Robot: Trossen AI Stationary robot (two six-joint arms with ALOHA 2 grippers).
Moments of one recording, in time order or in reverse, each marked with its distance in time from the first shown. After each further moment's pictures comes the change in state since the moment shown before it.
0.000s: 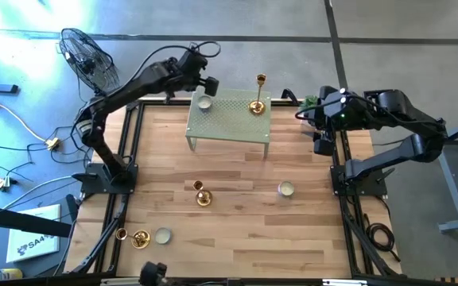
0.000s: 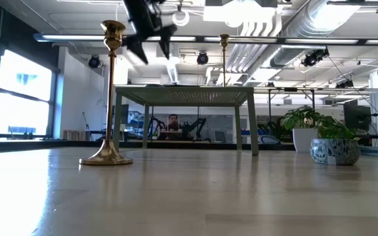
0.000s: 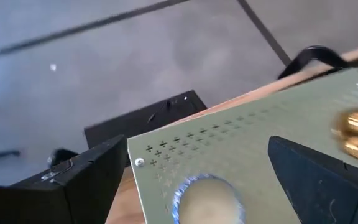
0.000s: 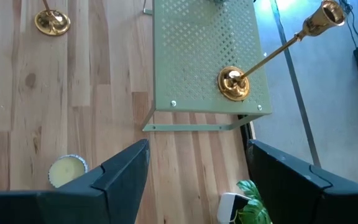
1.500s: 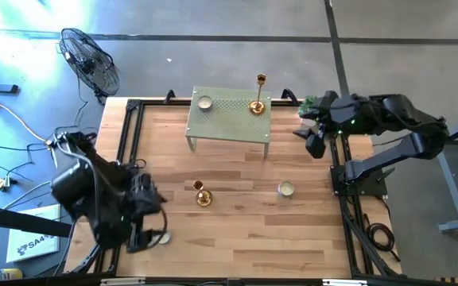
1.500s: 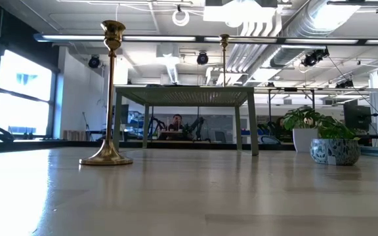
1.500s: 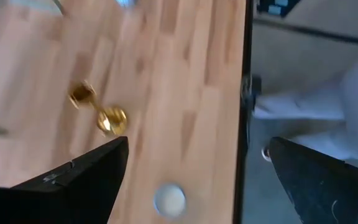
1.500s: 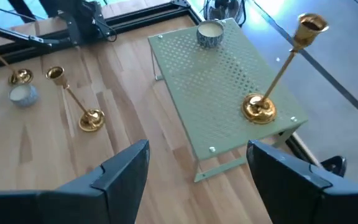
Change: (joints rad) left arm -1.423 -0.055 0.355 -0.657 -0.049 -0.494; right arm 0.150 -0.005 0.000 0.161 0.084 0.482
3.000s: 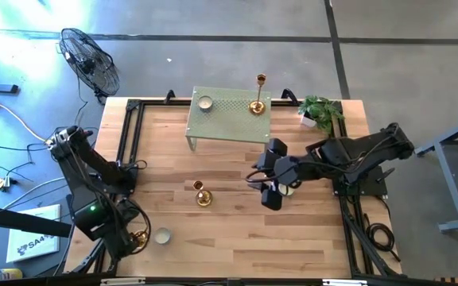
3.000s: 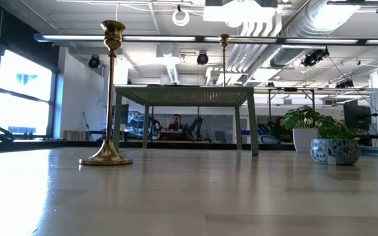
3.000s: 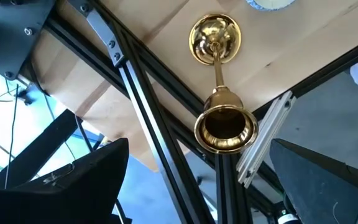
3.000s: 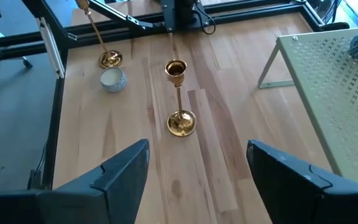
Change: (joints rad) left arm -0.122 -0.140 -0.631 0.000 0.678 -0.846; right arm 0.284 0.332 0.000 0.321 -0.035 0.069
